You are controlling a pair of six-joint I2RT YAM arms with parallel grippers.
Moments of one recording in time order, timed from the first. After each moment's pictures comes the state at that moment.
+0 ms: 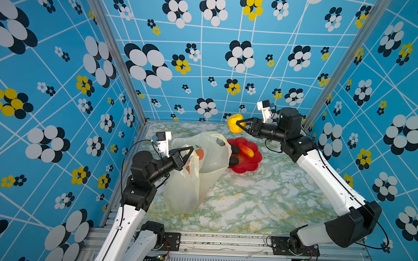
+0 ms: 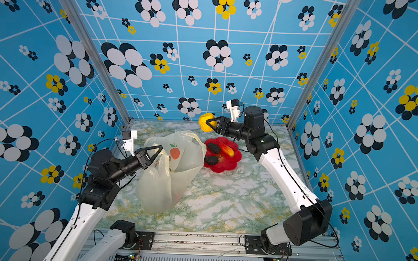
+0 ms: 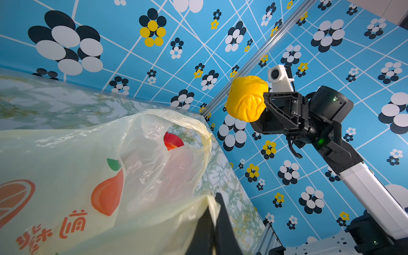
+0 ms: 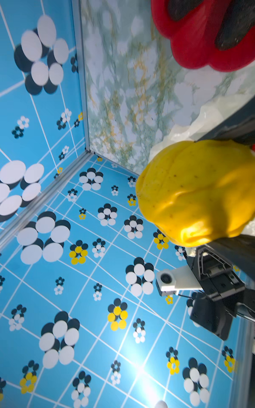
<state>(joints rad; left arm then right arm) -0.18 0.75 0.81 -0.08 0.61 -0.73 0.45 1.48 1.53 -0.25 -0.67 0.70</state>
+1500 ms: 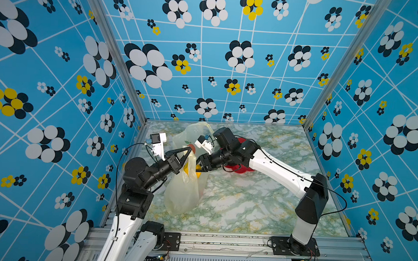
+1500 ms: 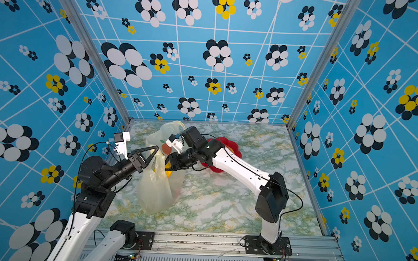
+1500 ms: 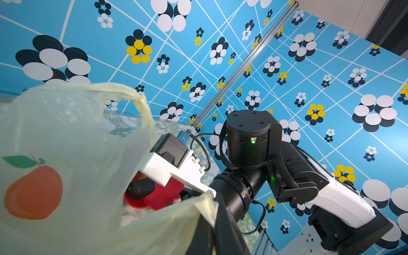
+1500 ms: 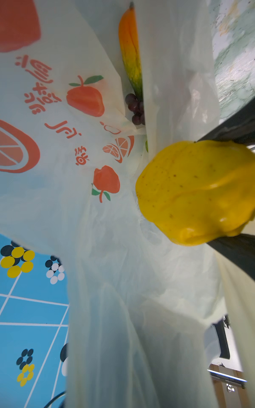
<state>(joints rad) -0.18 0.66 0.80 -0.05 0.61 -0.76 0.90 1.86 1.78 -0.70 -0.70 0.49</state>
